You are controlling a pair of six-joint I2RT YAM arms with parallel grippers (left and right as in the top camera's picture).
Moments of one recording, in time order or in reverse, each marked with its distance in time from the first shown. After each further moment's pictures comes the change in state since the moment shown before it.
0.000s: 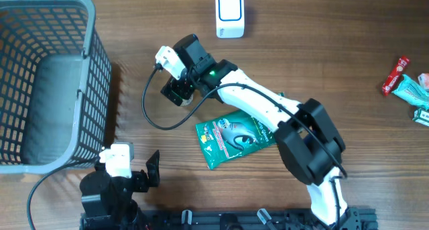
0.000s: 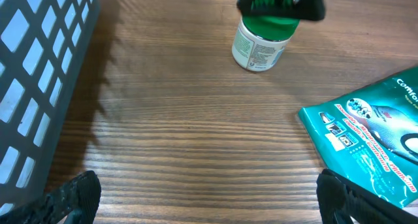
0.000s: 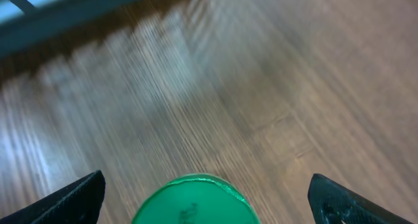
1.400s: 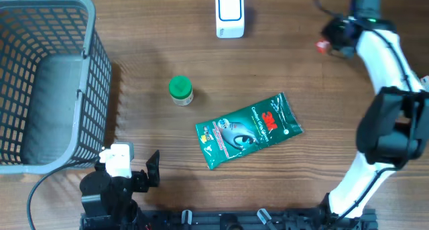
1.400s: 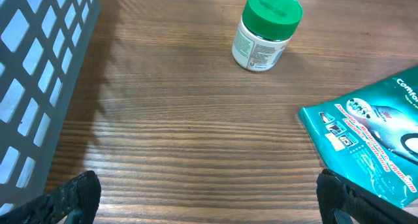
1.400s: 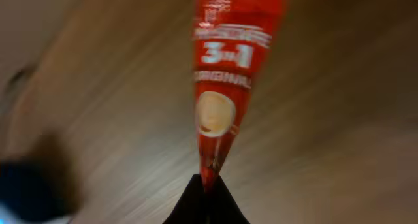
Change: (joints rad) left arm 0.000 0.000 0.000 0.000 0.000 0.000; right arm -0.893 -0.074 0.022 -0.256 0.161 0.918
